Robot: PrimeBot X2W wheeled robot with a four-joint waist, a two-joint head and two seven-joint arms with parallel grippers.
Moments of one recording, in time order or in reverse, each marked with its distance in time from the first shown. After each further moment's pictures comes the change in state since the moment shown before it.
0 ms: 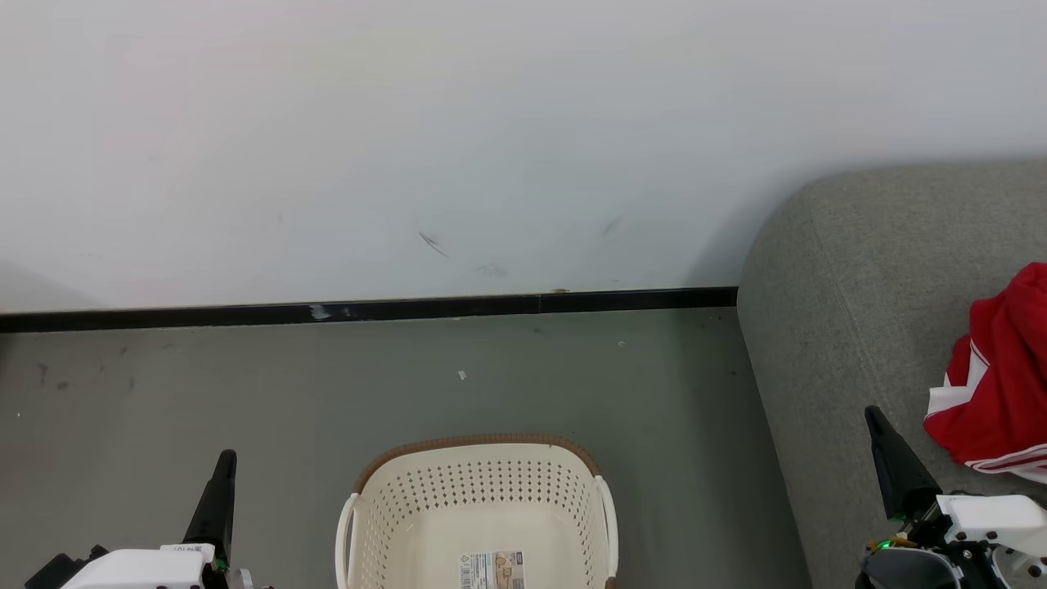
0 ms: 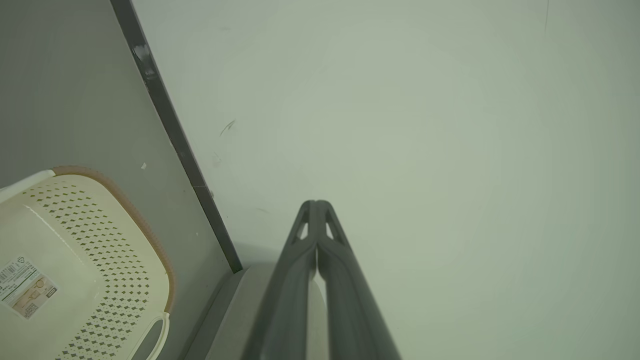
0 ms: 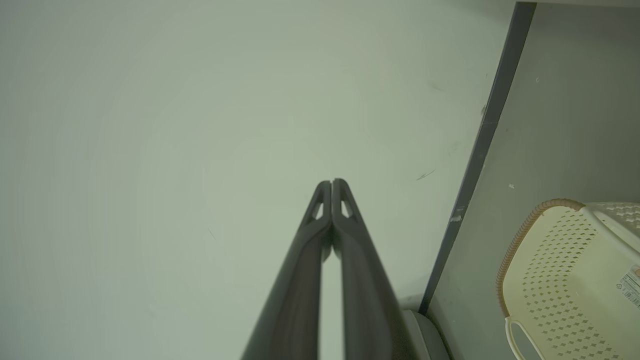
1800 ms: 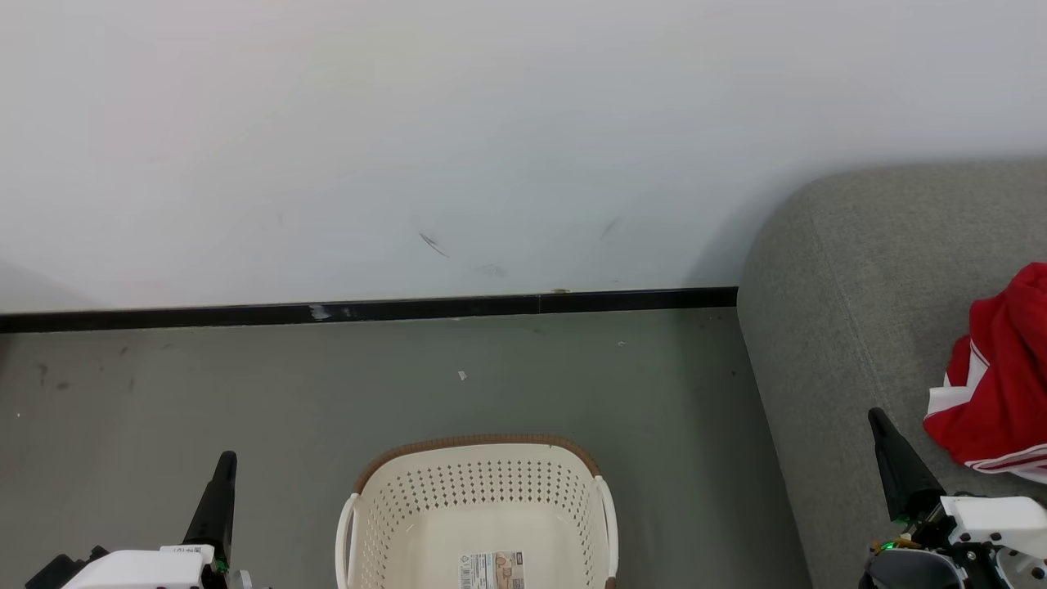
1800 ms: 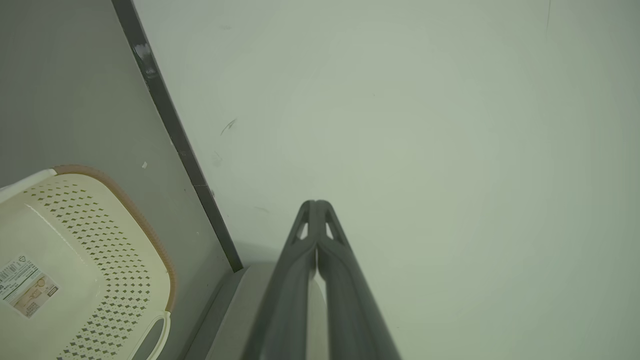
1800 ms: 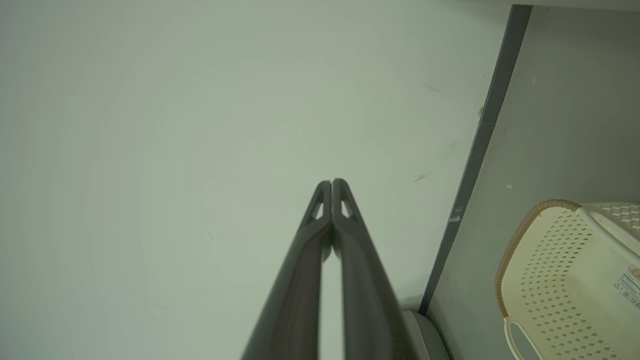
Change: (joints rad) left arm -0.003 0.000 0.004 0.014 0.000 -0.008 0.007; right arm 0.000 0.002 -0.015 0.011 -0.001 0.000 0.013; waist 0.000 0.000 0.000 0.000
